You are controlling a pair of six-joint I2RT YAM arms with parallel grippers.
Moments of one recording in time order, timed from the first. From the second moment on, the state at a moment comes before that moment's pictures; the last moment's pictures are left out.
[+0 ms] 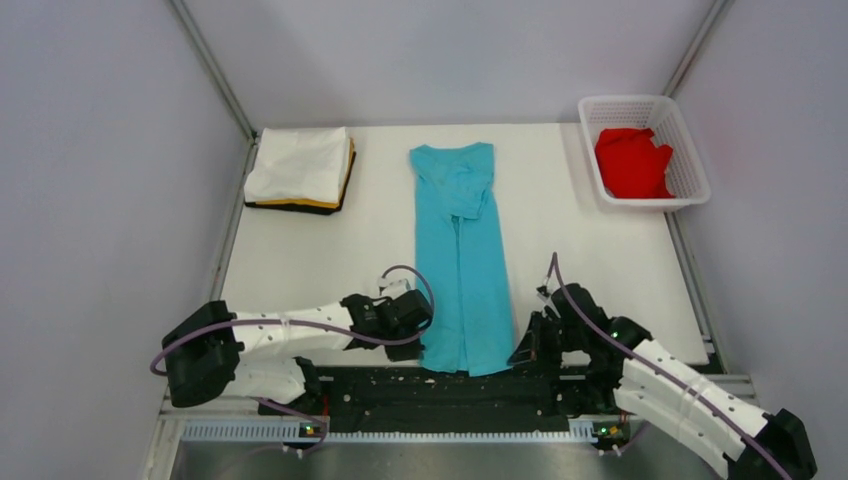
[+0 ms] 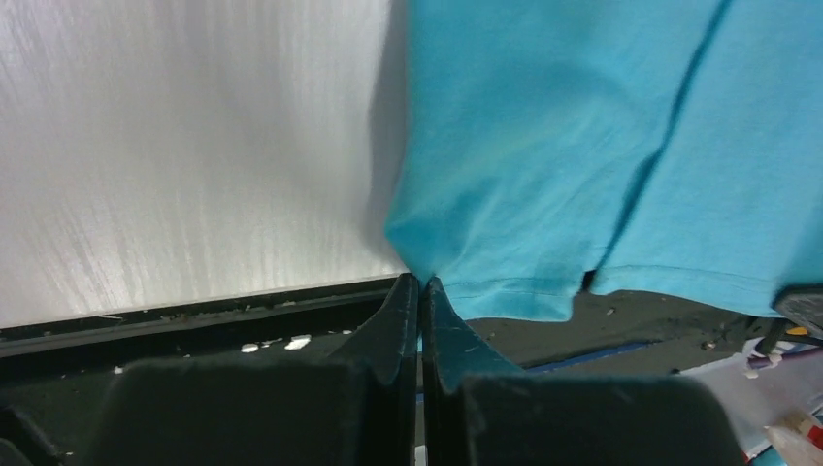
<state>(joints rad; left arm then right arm) -1.13 1.26 0.60 -0.53 -0.06 -1.31 0.65 0.60 0.25 -0.60 -0.44 0.92</state>
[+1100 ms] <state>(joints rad) -0.60 1.63 1.19 -0.49 -0.07 -0.87 0.38 1.34 0.81 -0.23 -0.28 0.70</state>
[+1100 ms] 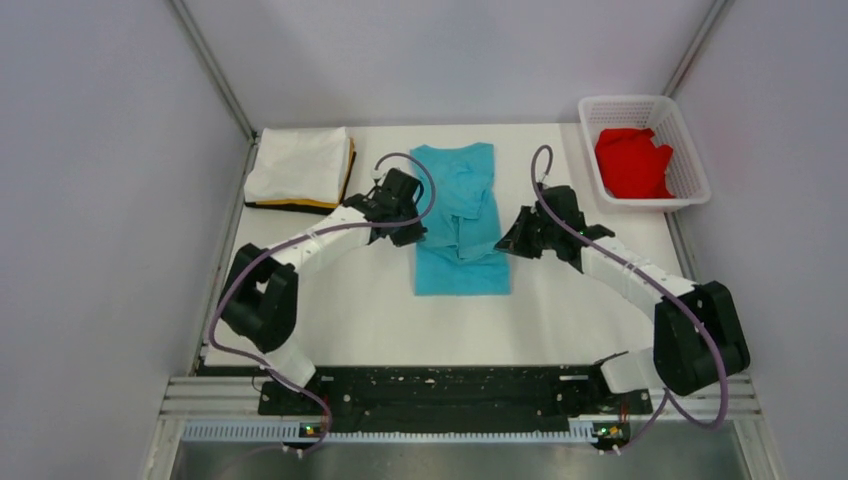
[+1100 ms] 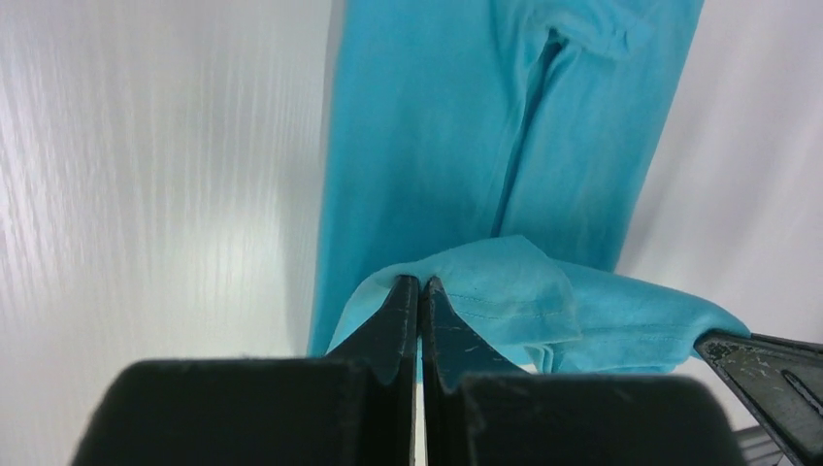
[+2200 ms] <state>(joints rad) -0.37 2.01 1.53 -0.50 0.12 -0.74 0.25 1.89 1.20 -0.07 -0.31 0.66</state>
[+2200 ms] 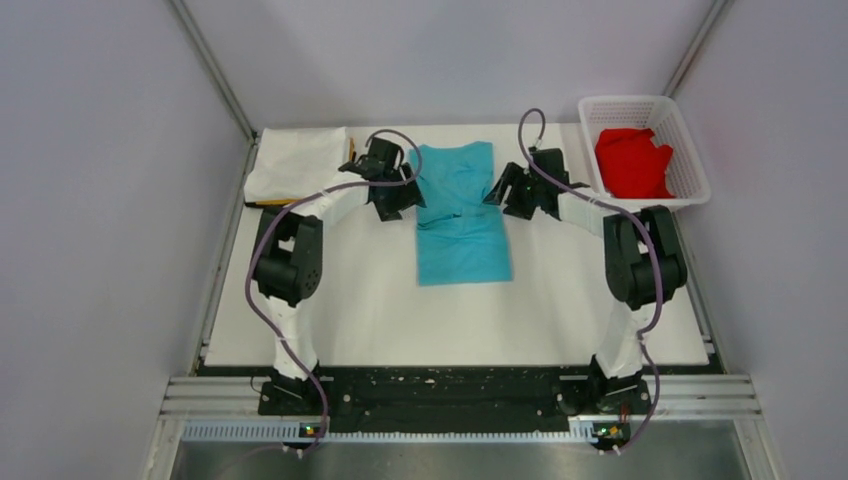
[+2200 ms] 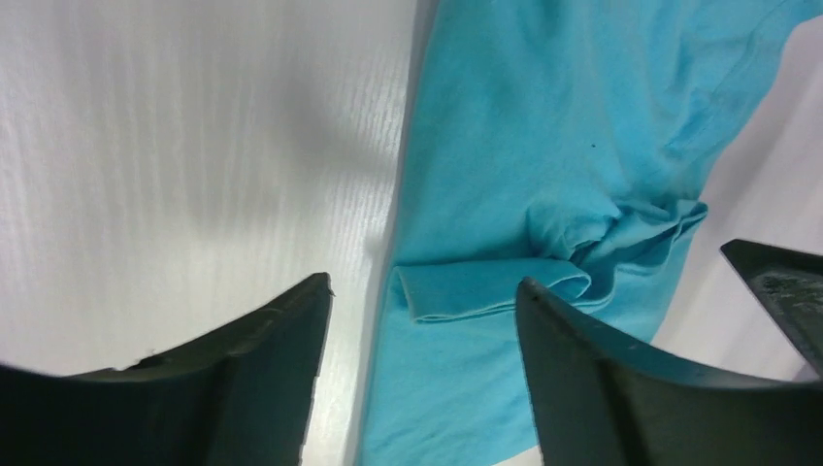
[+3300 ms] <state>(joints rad) -0.52 1.68 0.93 -0.33 0.23 -0.85 0.25 1.42 0.66 -0.18 -0.32 0.61</state>
